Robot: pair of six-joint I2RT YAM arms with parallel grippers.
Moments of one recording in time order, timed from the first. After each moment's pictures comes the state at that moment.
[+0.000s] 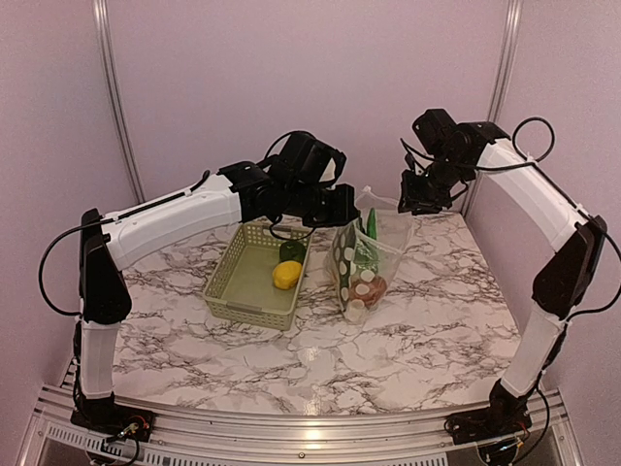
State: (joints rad) left arm -0.95 2.09 2.11 -0.56 -0.01 -0.61; right arm 0.44 1.78 1.98 -1.25 -0.01 0.41
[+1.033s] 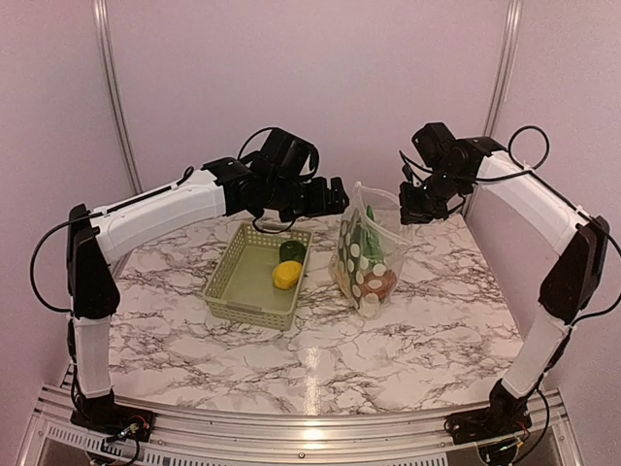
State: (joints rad) left arm -0.89 2.05 2.04 -0.55 -0.09 -0.63; right arm 0.43 1.73 1.81 -1.11 -0.04 0.40
